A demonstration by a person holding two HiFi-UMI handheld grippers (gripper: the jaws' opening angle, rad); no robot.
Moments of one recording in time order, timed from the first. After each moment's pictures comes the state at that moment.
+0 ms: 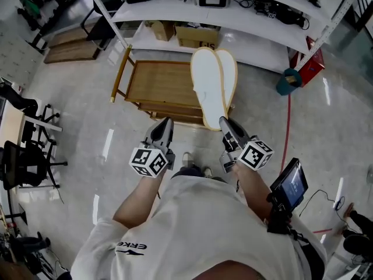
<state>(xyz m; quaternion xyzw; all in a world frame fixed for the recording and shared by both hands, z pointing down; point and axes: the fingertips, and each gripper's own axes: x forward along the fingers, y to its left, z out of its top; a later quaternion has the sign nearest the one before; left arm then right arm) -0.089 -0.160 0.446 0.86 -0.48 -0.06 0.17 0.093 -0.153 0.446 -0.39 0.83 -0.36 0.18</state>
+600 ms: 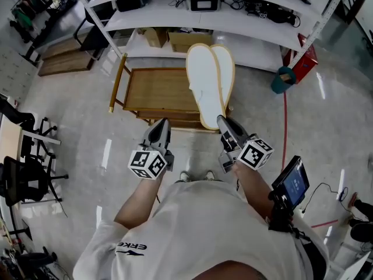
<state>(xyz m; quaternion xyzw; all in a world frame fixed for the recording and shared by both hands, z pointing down) -0.113 -0.175 0.432 0.87 -0.47 -0.07 0.16 0.069 -0.160 0.418 -0.40 0.83 -0.34 0.19</state>
